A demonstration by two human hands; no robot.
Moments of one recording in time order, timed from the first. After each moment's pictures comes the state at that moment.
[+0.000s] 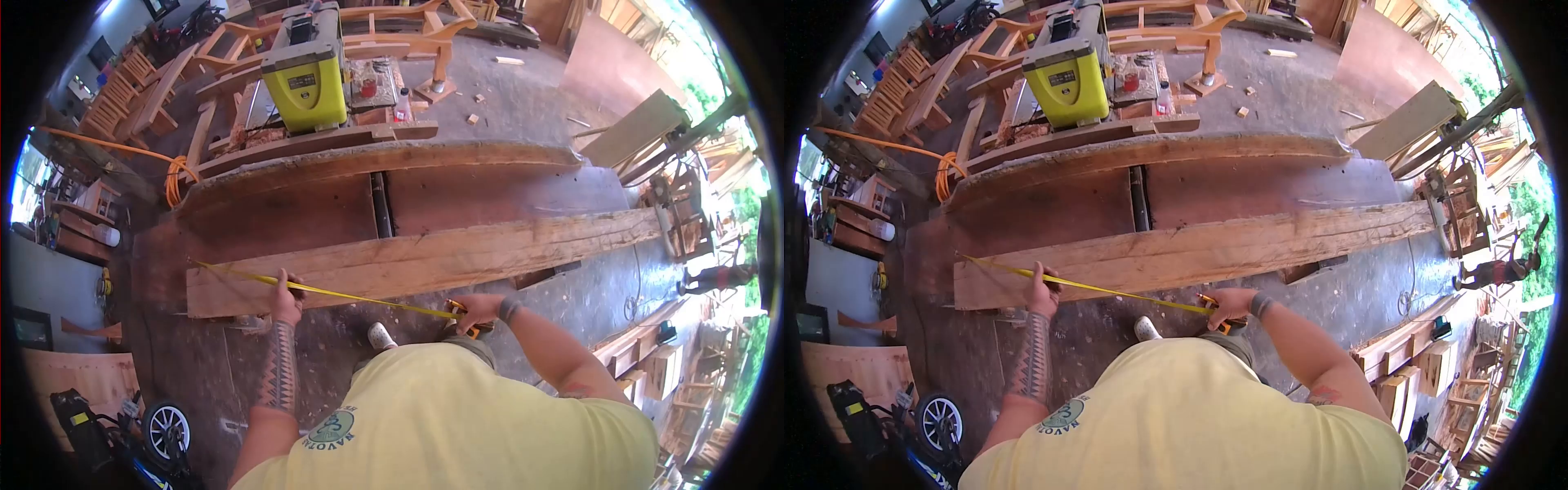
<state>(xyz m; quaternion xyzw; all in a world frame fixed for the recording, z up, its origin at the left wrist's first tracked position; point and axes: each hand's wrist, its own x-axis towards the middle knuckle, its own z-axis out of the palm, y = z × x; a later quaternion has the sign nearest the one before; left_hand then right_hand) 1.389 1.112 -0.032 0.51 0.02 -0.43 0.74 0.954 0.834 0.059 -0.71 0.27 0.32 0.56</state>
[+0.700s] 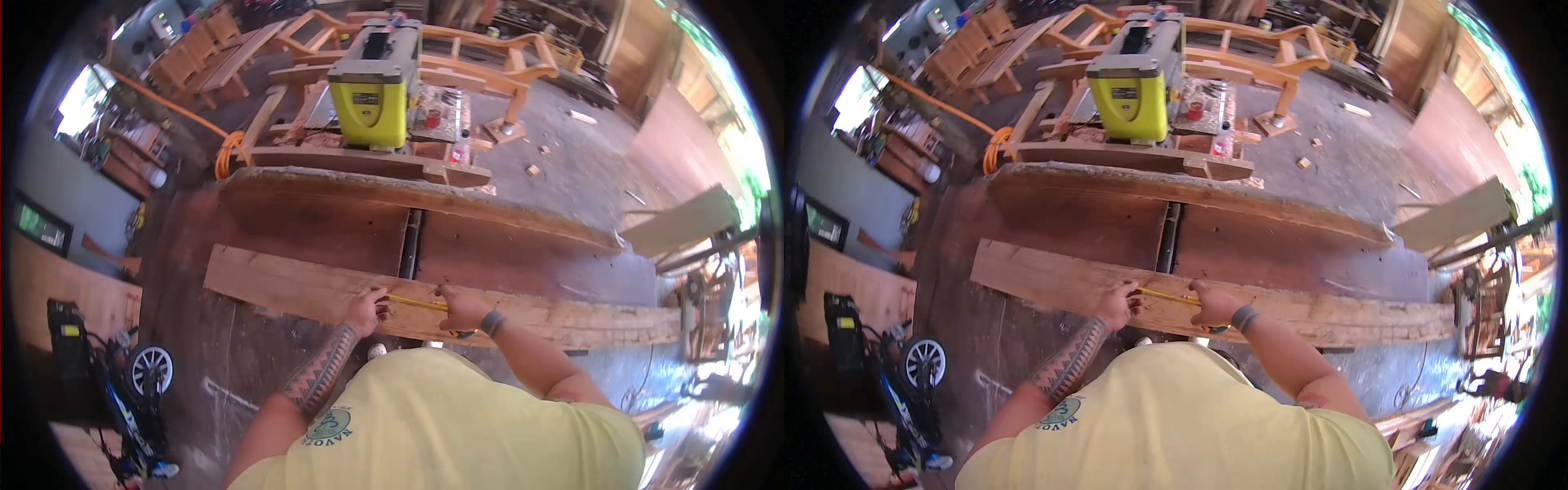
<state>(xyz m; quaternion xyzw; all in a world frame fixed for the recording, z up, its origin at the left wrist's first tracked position) 1.255 0.975 0.010 0.52 0.09 -0.55 0.65 1.061 0.737 0.080 -0.89 0.15 0.20 0.37</state>
